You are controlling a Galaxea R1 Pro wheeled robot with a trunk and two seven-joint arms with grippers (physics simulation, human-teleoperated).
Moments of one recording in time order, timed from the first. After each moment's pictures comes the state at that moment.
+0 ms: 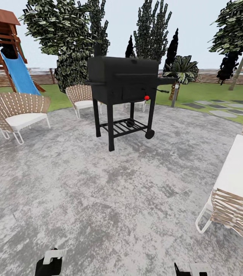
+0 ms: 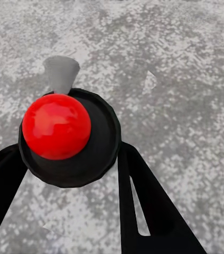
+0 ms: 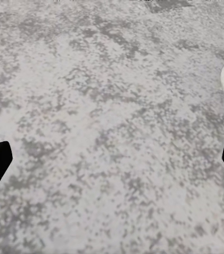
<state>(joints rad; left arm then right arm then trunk) -0.31 0.12 0.10 -0.39 -0.02 -0.26 -0.08 -0.31 -0.10 0.00 -0.17 0.00 -0.56 0.00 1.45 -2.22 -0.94</state>
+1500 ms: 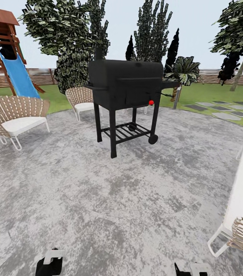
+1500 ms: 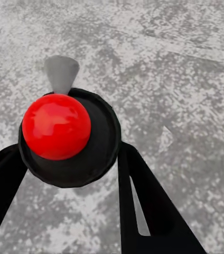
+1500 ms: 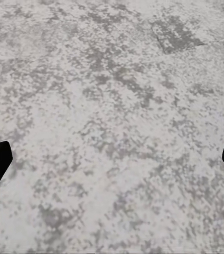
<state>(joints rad) -0.31 0.11 0.10 -0.39 -0.02 -0.26 -0.08 -0.31 -0.10 0.00 -0.17 0.00 -0.56 0.00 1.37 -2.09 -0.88</state>
